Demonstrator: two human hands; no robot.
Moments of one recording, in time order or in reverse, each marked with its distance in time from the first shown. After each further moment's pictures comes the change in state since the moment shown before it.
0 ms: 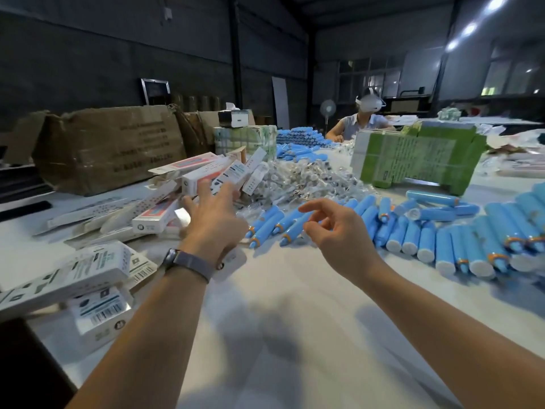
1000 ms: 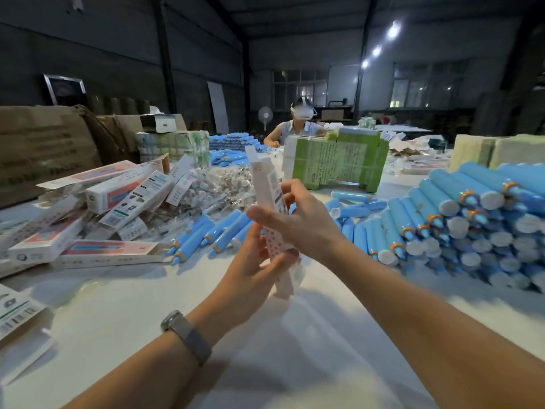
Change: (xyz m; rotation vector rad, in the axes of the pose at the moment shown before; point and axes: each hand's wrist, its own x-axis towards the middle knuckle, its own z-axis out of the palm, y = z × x) left_hand -0.068 0.073 0.118 -1.255 -0.536 0.603; right_hand 0.010 -0.006 -0.067 -0.104 -0.008 0.149
